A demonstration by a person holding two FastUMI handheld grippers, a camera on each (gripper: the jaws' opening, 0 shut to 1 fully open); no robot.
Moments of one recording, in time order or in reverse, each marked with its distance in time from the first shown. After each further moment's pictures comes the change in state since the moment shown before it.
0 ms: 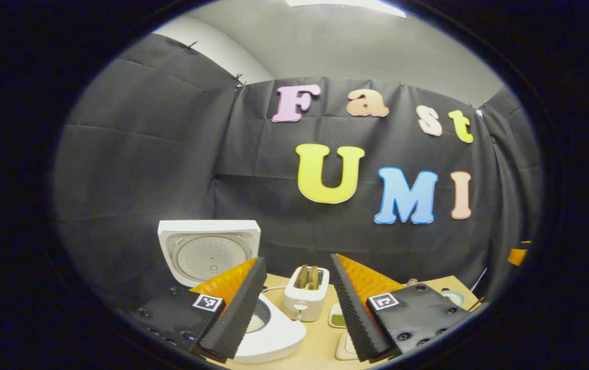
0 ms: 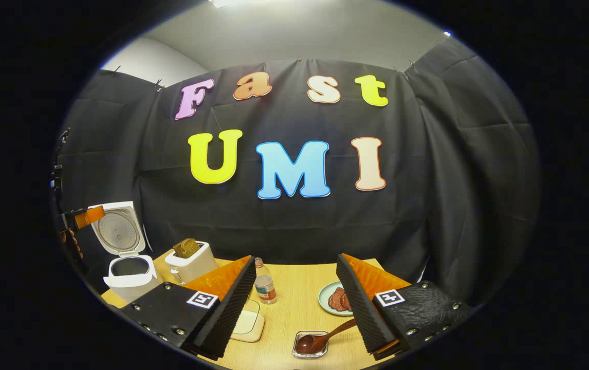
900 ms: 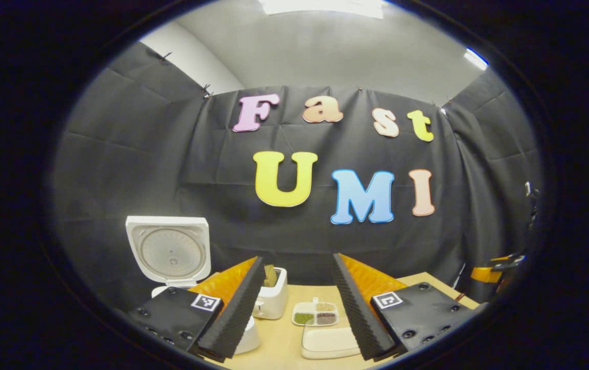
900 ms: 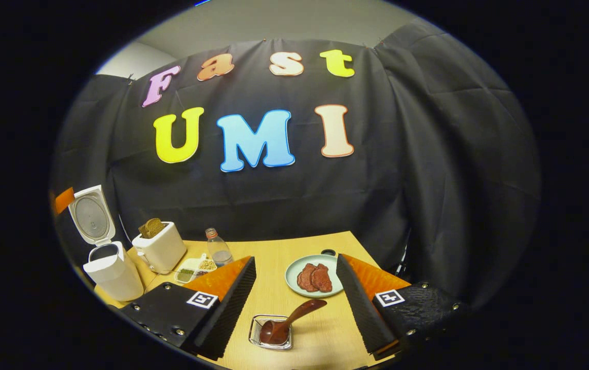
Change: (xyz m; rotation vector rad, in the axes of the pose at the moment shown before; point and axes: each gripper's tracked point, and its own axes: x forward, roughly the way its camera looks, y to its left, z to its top) left arm -0.040 -0.103 -0.022 0.010 -0.036 -0.157; right arm 0.023 -0.090 -0.103 0.084 0.145 -0.109
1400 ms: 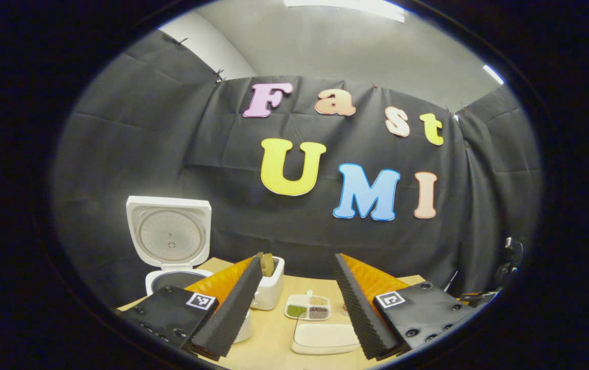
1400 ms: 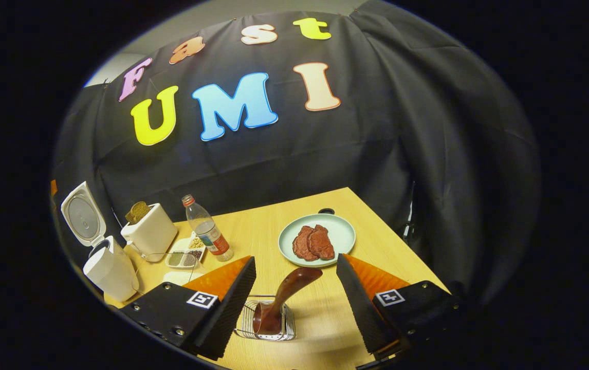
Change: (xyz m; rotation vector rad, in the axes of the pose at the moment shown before) left arm -0.001 0.018 -0.011 -0.061 0.062 0.042; right arm 0.043 -0.015 -0.086 0.119 0.180 -0.006
